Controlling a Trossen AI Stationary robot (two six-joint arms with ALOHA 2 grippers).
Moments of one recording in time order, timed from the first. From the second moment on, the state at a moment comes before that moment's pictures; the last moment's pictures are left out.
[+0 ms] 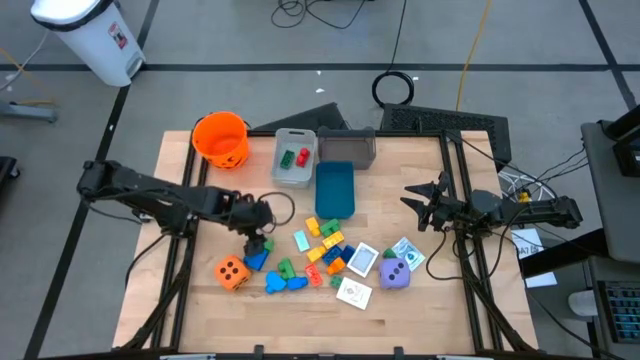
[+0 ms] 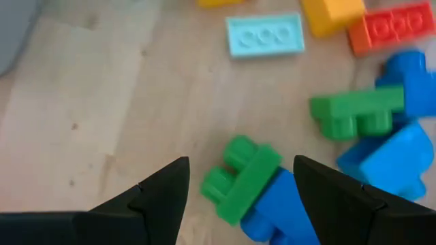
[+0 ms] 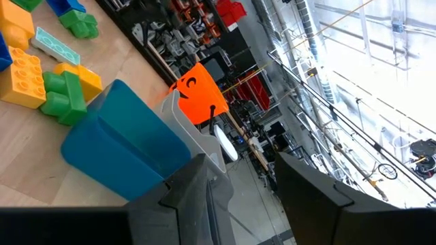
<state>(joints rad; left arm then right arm) -0.14 1.24 0.79 -0.69 -0.04 -0.40 0.07 0.06 0.02 0.11 0.36 -1.01</state>
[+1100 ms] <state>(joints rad) -0.17 1.24 0.56 -0.41 -0.29 -0.44 0.07 0.06 0.02 0.11 0.36 -1.01</state>
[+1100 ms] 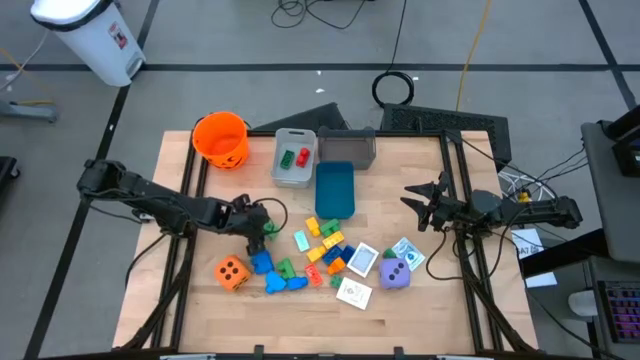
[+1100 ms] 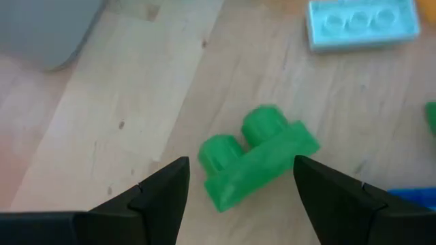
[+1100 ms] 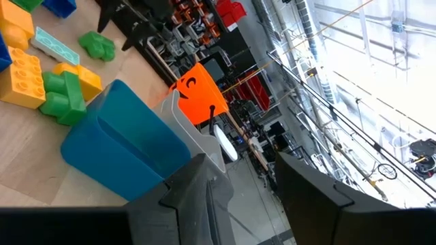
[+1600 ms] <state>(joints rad) -0.15 1.24 0.56 -0.43 -0.24 -0.28 0.07 0.06 0.02 0.11 0.36 -1.01</state>
